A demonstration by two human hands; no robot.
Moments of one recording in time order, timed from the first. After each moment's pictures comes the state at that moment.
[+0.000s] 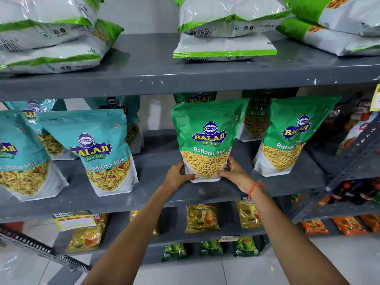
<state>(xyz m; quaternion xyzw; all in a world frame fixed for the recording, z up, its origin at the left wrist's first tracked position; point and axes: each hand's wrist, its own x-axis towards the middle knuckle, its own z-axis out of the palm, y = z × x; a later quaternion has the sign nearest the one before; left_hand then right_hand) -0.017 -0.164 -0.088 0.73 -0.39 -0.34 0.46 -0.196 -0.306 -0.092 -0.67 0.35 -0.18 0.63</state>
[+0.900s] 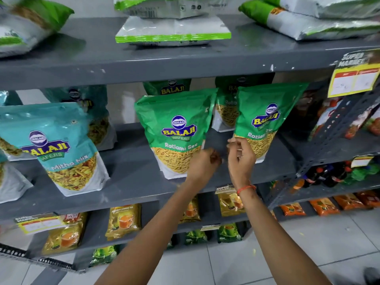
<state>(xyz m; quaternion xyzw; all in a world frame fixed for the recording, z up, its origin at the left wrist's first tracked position) -0.165 -0.224 -0.022 0.74 -0.55 -0.14 0.38 -0.256 -0.289 -0.040 -0.64 0.38 -0.60 0.29</state>
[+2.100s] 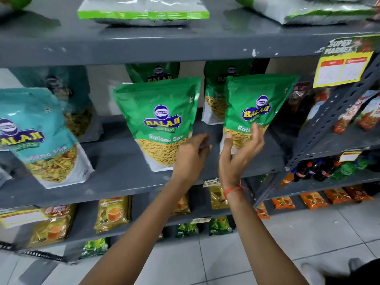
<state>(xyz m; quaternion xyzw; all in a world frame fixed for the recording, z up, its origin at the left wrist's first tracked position) -0.181 -0.213 -0.012 0.70 -0.53 -0.02 0.48 -0.266 -0.269 -0.027 -0.57 0.38 -0.68 0.27</state>
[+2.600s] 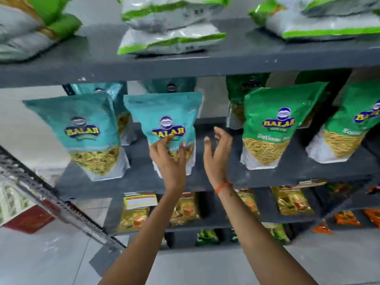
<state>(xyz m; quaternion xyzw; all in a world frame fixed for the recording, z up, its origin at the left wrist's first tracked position) 0.050 0.002 -0.020 0.70 -0.28 0.14 0.64 -0.013 -0.078 -0.027 -0.68 0.31 -0.55 0.38</state>
